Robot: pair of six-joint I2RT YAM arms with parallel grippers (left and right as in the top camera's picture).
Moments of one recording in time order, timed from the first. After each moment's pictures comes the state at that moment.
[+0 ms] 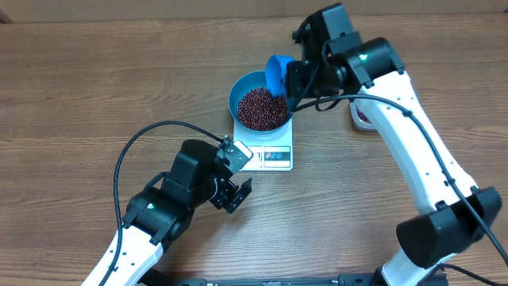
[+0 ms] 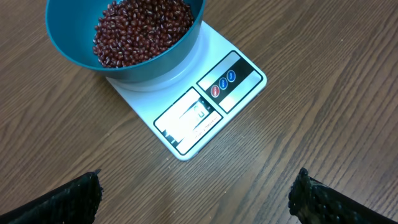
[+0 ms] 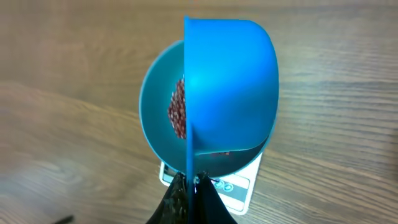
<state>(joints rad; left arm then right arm) -0.52 1.03 0.75 -0.53 0.11 0.24 0.39 1.82 1.90 -1.12 -0.22 0.32</state>
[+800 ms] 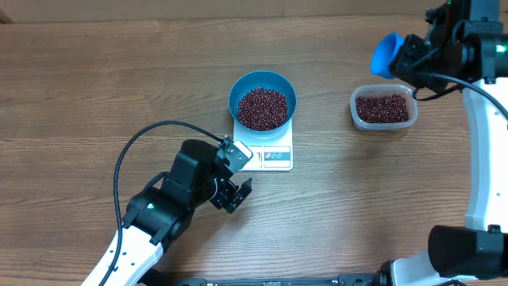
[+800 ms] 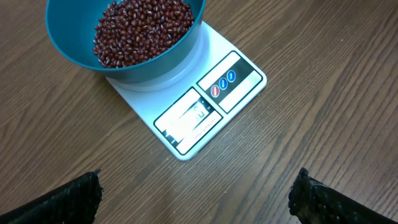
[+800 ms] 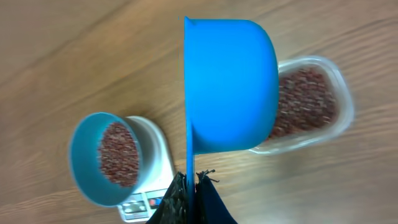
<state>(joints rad) -0.52 1.03 0.75 -0.53 0.11 0.24 -0.07 1.70 1.95 -1.31 -0.19 0.36</state>
